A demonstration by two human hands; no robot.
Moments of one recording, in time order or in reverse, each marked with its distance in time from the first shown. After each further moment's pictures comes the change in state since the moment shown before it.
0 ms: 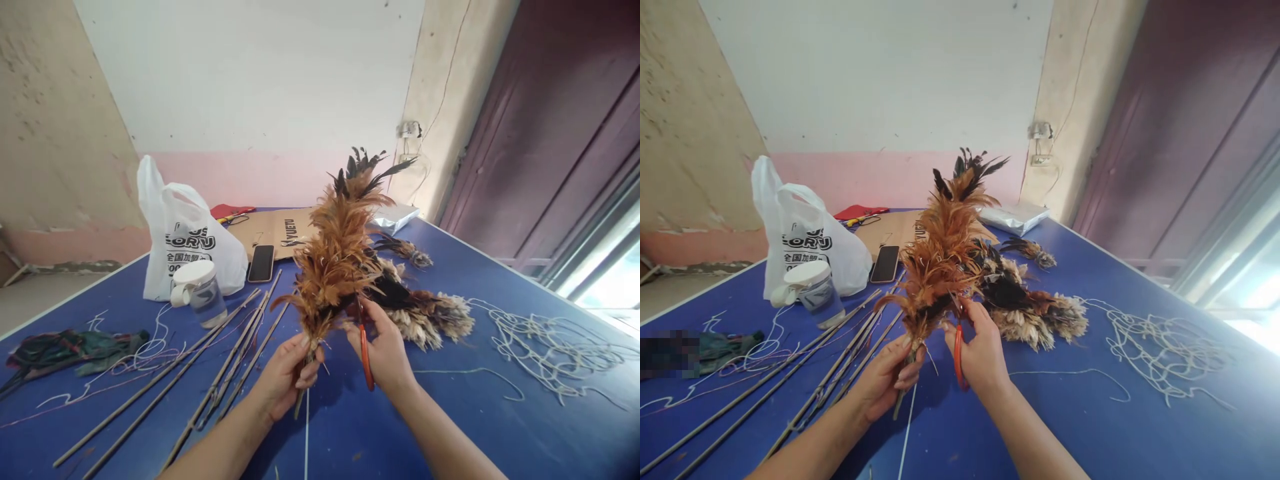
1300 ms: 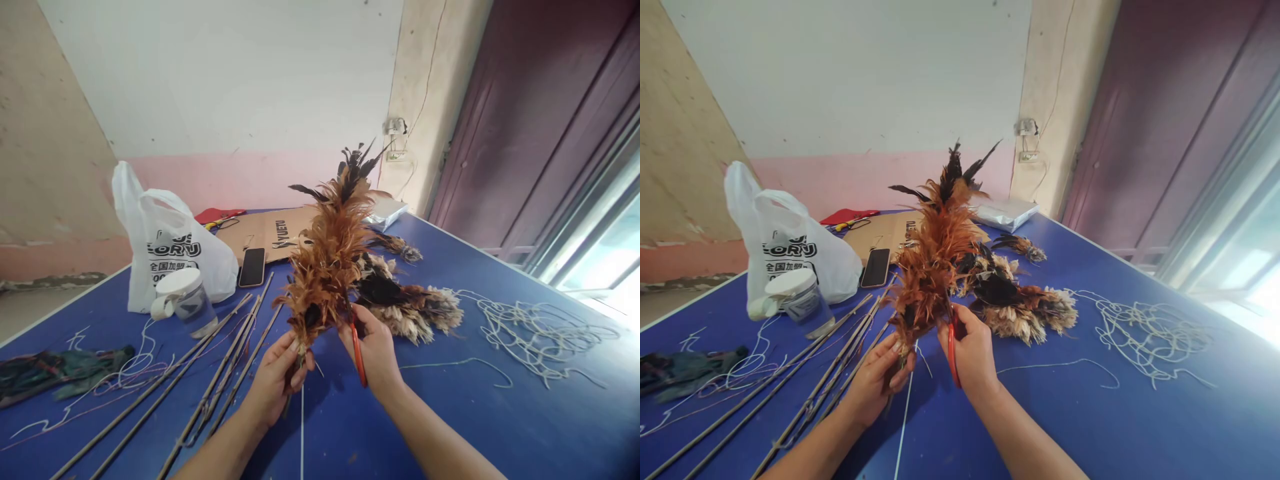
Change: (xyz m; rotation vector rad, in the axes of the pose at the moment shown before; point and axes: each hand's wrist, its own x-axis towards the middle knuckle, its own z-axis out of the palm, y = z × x) left_hand 0.002 -0.001 -0.003 0.217 0.067 0.078; right_hand -0.003 0.003 0.010 0.095 0.017 0.121
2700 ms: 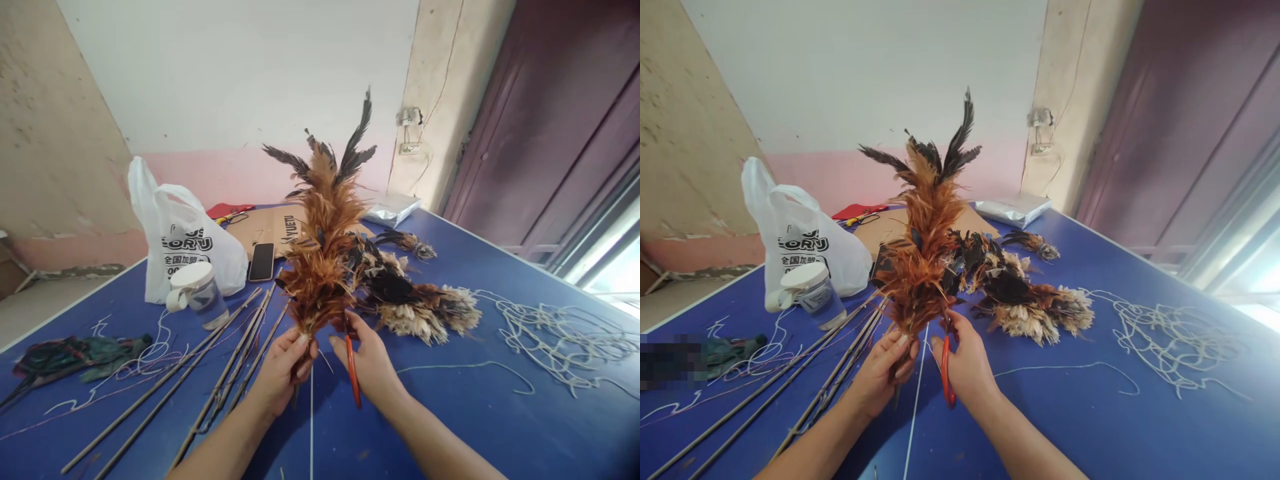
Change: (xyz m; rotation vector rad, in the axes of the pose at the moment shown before) left_hand -0.001 0.008 -0.003 0.026 0.008 0.016; right_hand -0.013 0.005 0.017 0.045 -0.171 0.164
